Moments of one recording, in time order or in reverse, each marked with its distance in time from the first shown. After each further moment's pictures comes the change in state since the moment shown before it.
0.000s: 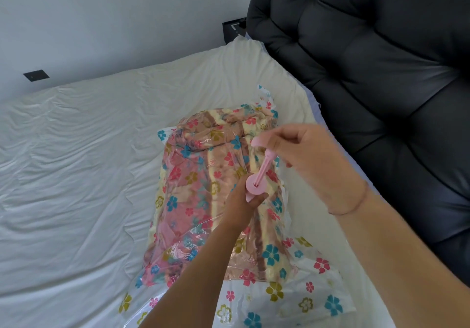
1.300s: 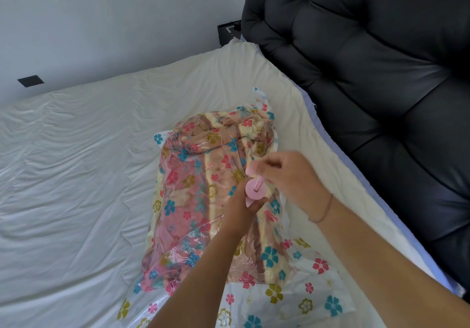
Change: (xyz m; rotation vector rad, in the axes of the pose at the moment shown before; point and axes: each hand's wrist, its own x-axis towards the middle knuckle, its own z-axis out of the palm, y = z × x) left_hand -0.005 0.000 0.003 0.003 0.004 0.059; right_hand -0.005 0.035 0.009 -0.236 -0.032 0.071
